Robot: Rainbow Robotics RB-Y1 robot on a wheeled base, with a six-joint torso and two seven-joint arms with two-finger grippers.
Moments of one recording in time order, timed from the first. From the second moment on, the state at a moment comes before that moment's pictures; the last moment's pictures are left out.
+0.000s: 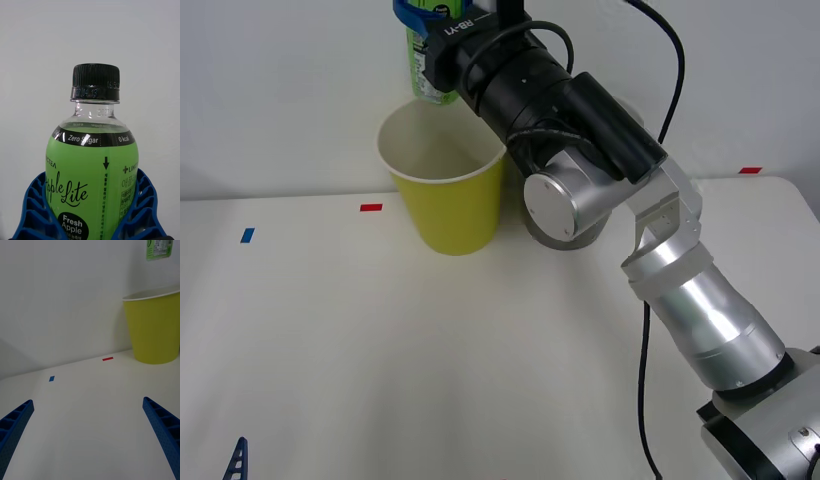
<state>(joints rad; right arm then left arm) -0.76 -0.17 0.40 -1.55 -0.47 0.07 1.63 1.20 0.33 -0.02 -2.11 0.06 -0.73 -1.48</state>
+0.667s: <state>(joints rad) -0.82 -0.20 0.43 -1.41 -0.47 0.00 1.62 1.20 0.33 -0.02 -2.11 0.06 -0.73 -1.48</state>
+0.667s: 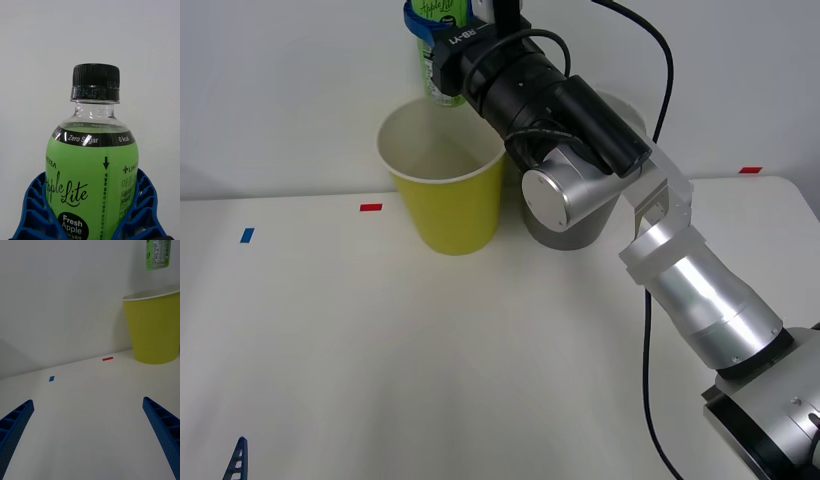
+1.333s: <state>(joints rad) -0.82 -0.20 0.47 -1.40 -0.49 0.01 1.59 1.20 0.33 -0.02 -2.11 0.06 -0.73 -1.48</state>
